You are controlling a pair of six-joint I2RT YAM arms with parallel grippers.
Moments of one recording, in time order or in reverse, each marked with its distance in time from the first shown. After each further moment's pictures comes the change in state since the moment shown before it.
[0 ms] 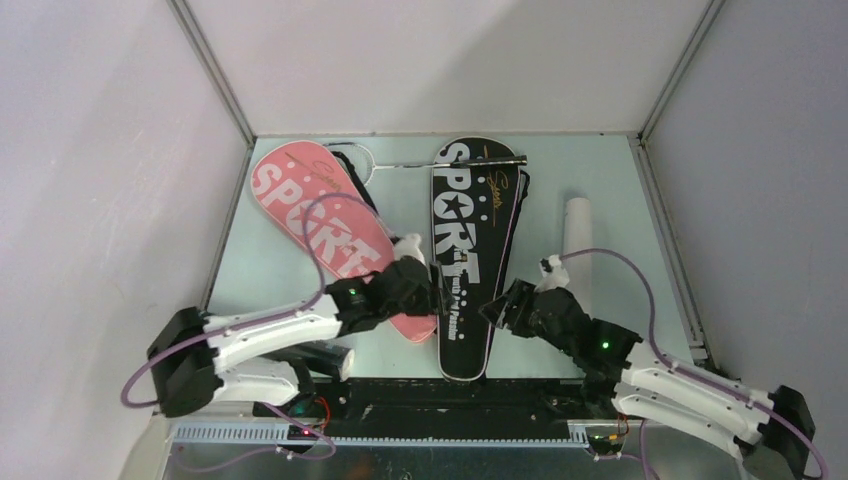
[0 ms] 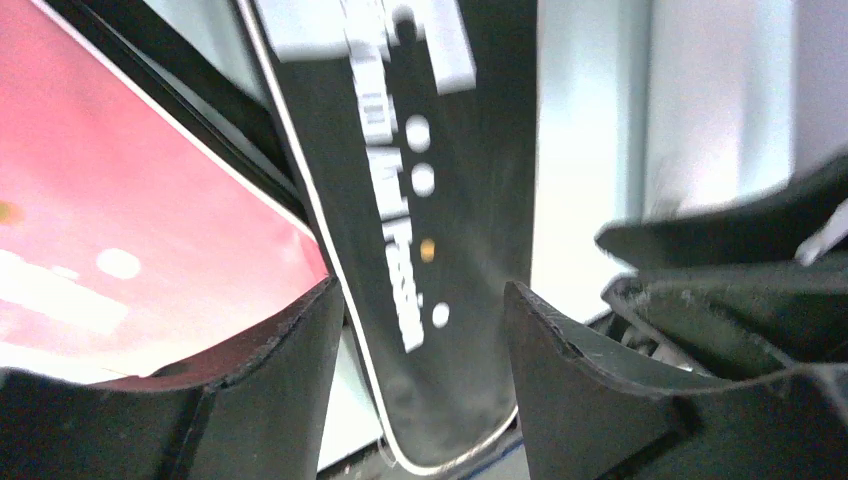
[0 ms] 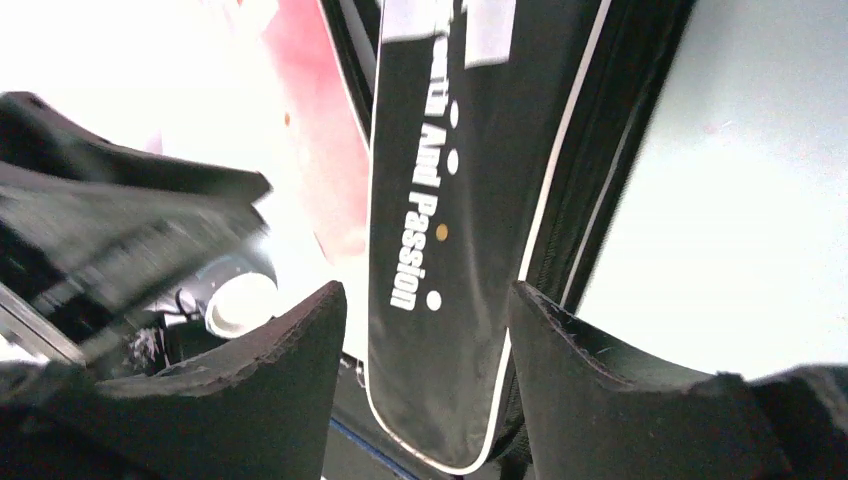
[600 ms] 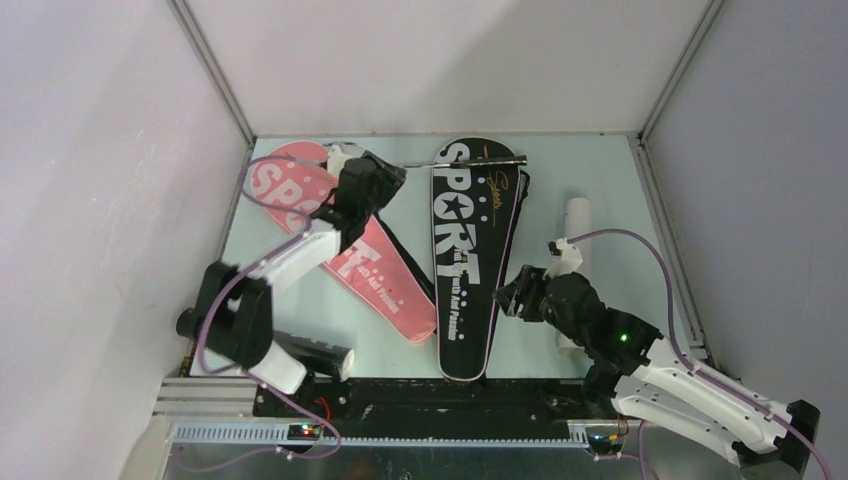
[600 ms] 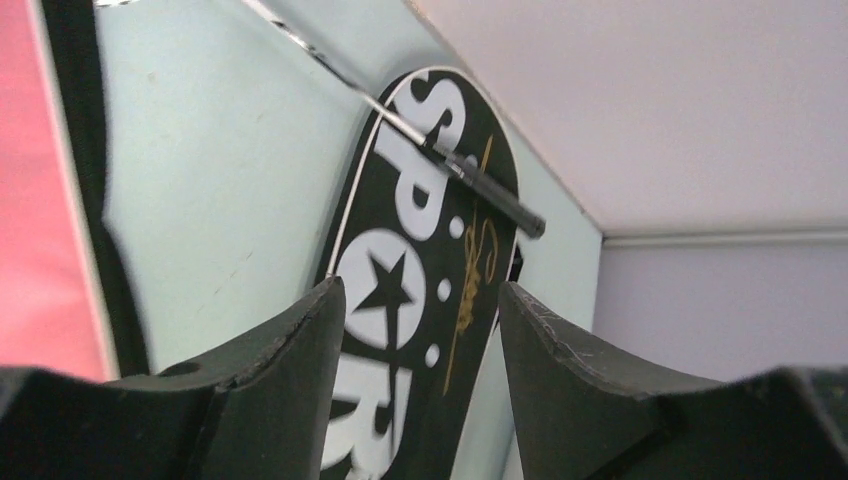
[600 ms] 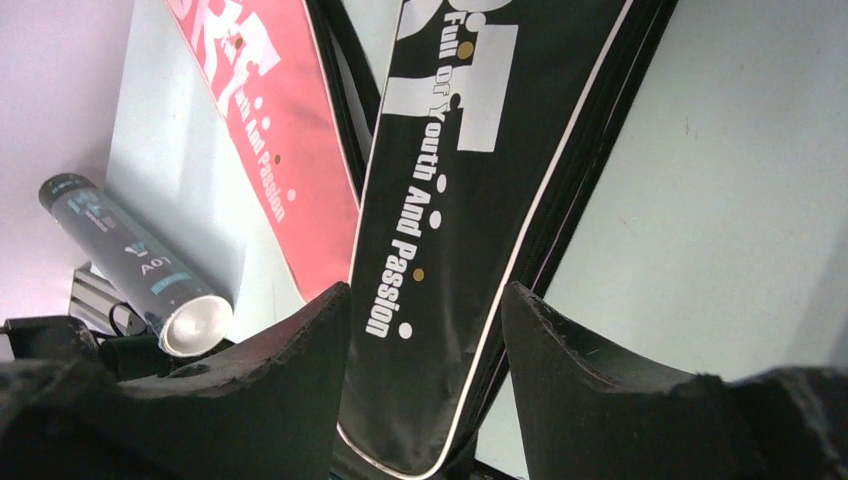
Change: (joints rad) left arm 0.610 0.237 0.268 0.323 -0.072 -0.154; right arm -0.060 -0.058 0.197 -0.213 0.085 -0.257
